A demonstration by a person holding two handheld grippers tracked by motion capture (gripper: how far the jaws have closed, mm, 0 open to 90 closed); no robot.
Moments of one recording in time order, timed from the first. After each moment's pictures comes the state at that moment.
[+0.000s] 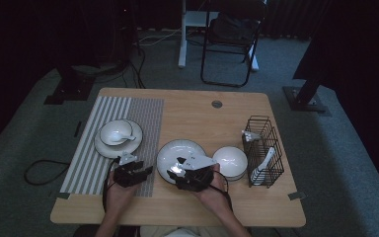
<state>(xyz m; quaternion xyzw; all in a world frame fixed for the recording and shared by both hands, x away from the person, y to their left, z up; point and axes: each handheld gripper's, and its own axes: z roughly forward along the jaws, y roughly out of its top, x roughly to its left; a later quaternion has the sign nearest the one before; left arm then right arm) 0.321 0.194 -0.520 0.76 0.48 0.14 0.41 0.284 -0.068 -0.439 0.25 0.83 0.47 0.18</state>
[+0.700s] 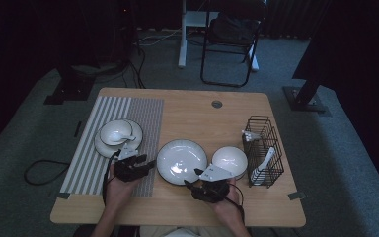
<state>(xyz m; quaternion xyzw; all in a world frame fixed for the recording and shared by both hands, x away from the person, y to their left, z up) 0.324 0.183 -0.484 0.77 0.44 0.15 0.43 0.264 -0.113 -0.473 0.31 0.82 0.45 0.17</state>
